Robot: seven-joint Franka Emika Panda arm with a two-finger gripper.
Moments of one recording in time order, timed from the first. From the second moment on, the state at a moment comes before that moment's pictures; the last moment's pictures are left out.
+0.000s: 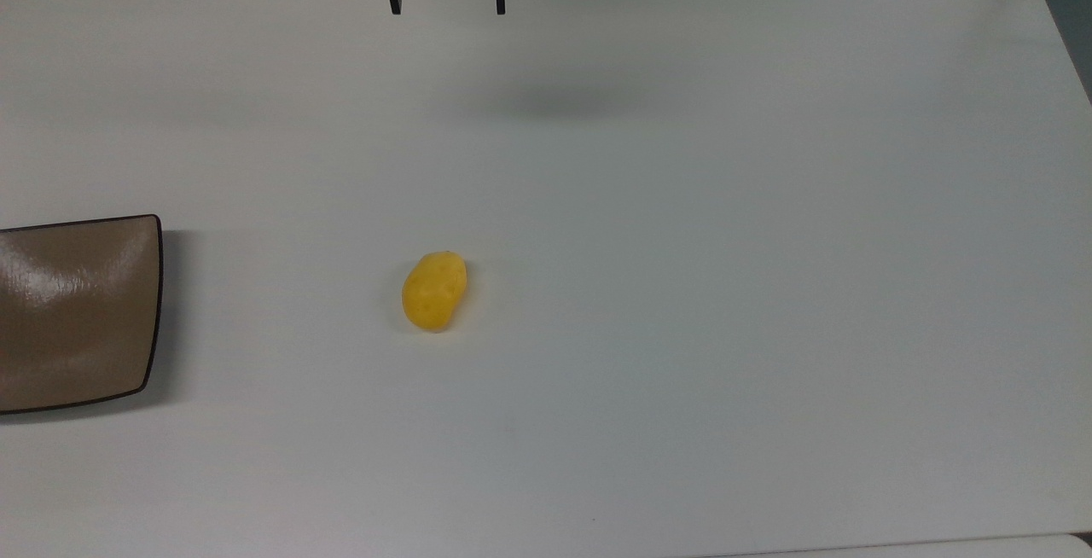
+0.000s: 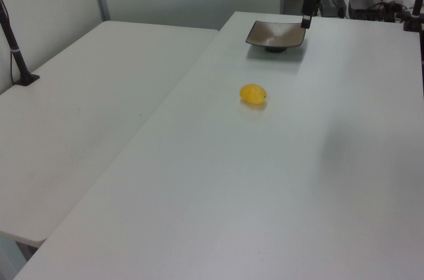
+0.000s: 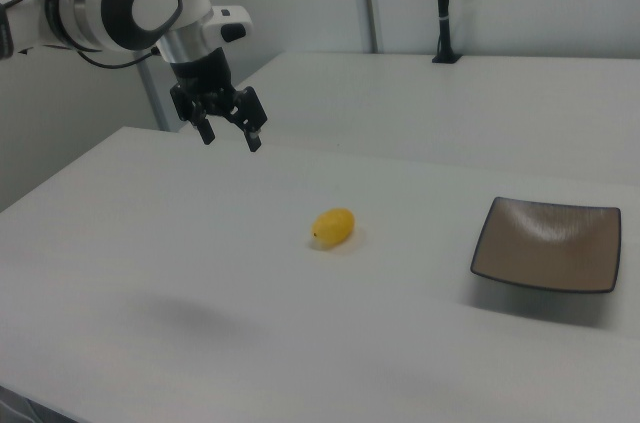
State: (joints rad) arm 0.11 -0.03 -0.01 -1.73 -0.01 1.84 0.01
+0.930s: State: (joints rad) arm 0.11 -0.03 -0.01 -1.73 -0.01 1.84 0.01
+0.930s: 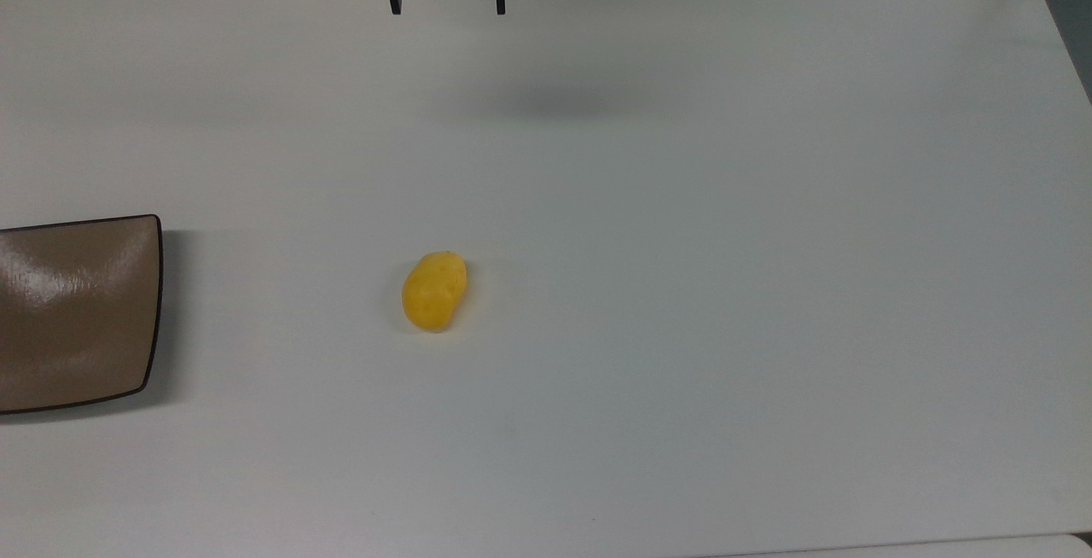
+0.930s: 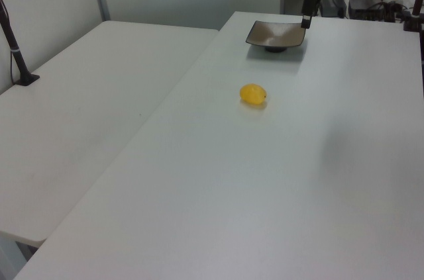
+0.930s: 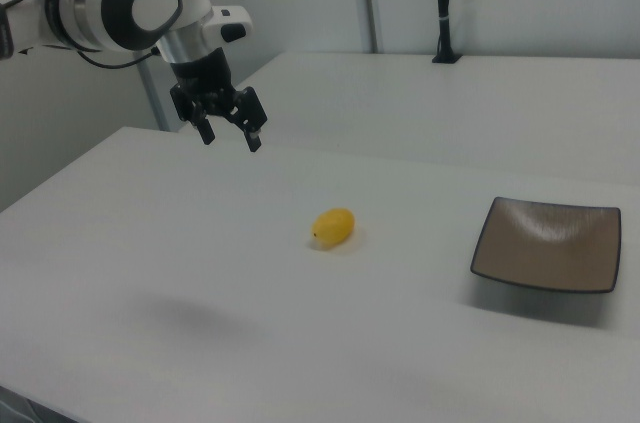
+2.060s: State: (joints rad) arm 0.12 0.17 -0.06 -1.50 0.06 1.84 0.23
